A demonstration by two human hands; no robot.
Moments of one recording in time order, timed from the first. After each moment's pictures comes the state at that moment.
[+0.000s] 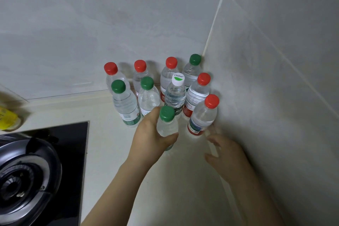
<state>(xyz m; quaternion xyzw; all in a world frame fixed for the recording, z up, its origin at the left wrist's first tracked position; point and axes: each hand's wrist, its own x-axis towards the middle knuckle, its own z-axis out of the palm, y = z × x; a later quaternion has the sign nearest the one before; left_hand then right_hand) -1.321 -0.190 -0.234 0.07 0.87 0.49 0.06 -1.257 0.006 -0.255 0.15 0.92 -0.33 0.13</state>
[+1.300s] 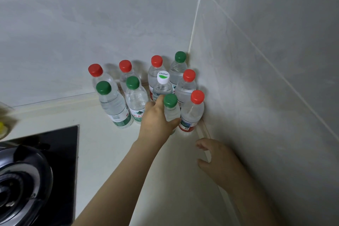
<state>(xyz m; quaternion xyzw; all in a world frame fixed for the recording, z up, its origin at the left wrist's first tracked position) -1.348 -0.141 -0.241 0.08 0.91 0.40 0.08 -1.234 0.006 -0.244 0.10 0.93 -0.32 0.15</state>
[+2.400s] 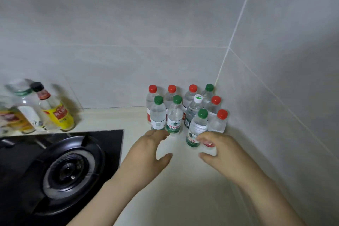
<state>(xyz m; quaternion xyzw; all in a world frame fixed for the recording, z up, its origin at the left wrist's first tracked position) -1.219 -0.288 -0.147 0.18 0.93 0.32 0.00 -1.209 -0.073 -0.140 -0.06 0.96 -0.27 0.03</state>
